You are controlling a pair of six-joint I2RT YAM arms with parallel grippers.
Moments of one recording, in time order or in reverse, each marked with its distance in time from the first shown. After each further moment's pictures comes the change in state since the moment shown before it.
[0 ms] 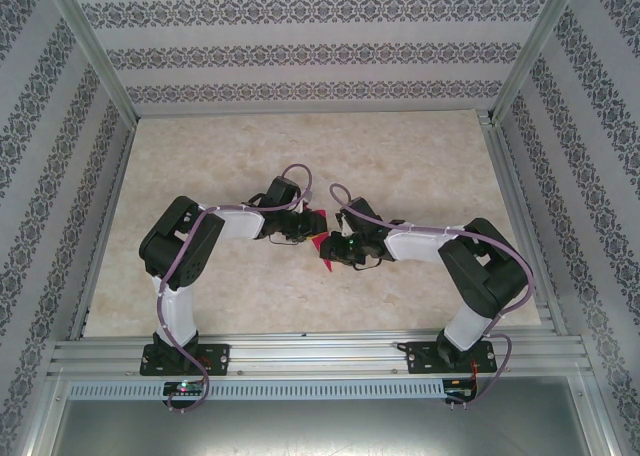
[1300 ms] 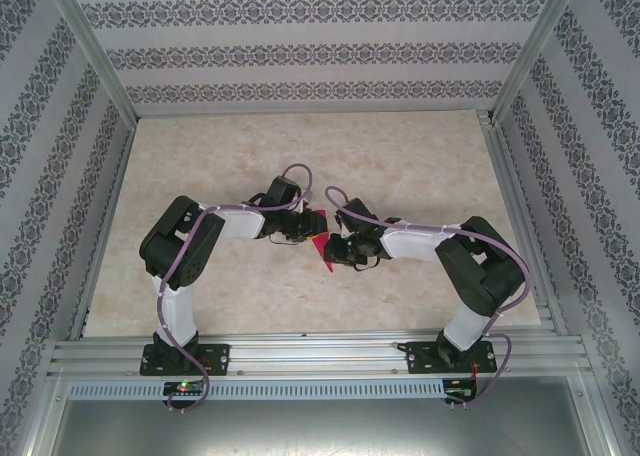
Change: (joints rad) left arm 0.000 0.003 0.007 -0.011 0.003 0.008; right arm 0.017 0.026 0.035 -0.081 0.067 -0.034
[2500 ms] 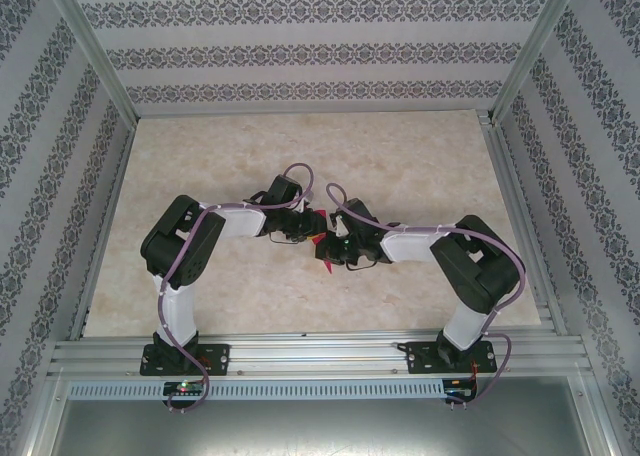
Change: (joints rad) left arm 0.000 0.009 0.027 -0.050 -0.001 0.016; right arm -0.012 0.020 -0.056 0.238 -0.153 0.116
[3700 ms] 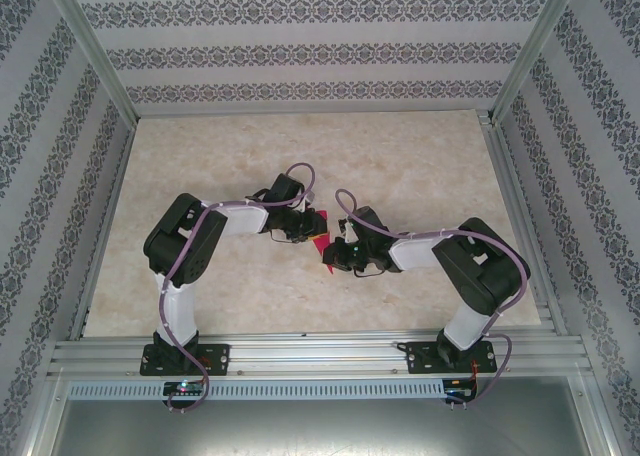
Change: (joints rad) left arm -0.001 0.026 0.050 -0.083 0.001 0.002; right arm -0.027 -0.026 -0.129 0.129 -0.033 0.008
